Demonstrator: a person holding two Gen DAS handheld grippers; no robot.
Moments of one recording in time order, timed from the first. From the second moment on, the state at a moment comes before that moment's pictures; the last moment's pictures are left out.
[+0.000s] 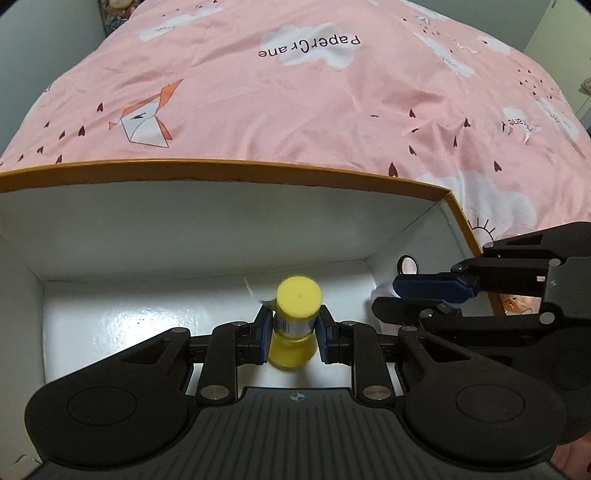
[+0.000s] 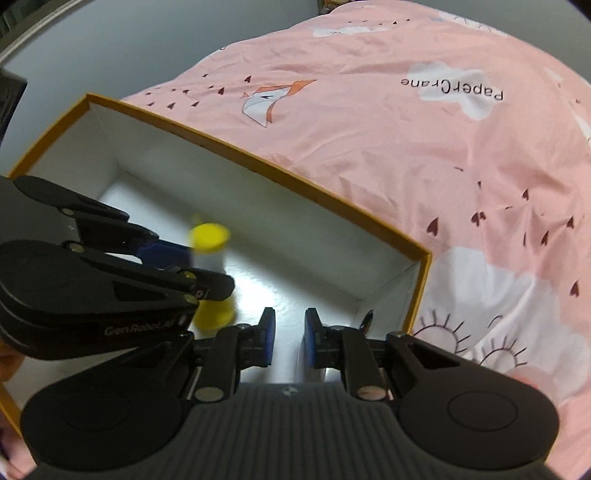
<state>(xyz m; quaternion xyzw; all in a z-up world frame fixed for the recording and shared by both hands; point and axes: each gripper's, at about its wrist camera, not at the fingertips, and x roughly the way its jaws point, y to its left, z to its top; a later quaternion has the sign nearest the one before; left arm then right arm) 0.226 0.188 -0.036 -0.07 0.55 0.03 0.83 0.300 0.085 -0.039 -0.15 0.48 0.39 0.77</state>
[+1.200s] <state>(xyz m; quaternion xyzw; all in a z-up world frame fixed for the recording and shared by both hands) 0.208 0.157 0.012 -0.07 0.50 0.02 0.86 0.274 0.048 -0.003 -0.15 0.41 0.36 0.82</state>
